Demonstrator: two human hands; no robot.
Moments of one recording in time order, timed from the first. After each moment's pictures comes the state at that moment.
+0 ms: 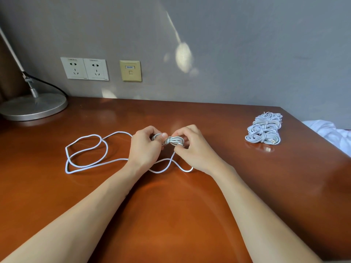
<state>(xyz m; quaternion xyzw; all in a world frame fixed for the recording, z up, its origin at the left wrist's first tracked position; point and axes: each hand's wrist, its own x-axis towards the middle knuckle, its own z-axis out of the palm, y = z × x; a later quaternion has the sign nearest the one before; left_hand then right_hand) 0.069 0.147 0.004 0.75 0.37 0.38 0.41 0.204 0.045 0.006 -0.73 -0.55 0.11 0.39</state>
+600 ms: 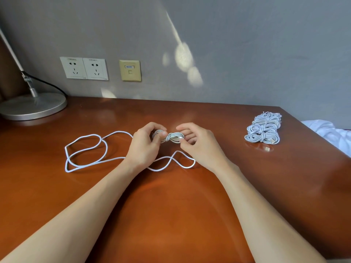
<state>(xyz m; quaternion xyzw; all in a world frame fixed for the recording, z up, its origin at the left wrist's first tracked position) 0.066 0.161 0.000 0.80 0.28 0.37 0.37 0.217 0.037 0.006 -0.71 -0.54 0.05 0.45</state>
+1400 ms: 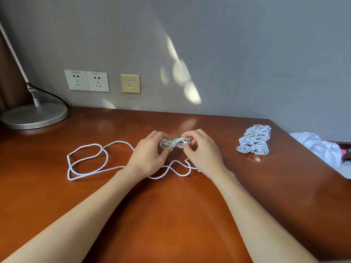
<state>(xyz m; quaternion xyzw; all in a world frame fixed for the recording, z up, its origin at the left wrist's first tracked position) 0.071 0.158 0.006 0.89 0.22 0.33 0.22 0.225 0.031 0.014 -0.75 -0.53 -0.09 0.37</state>
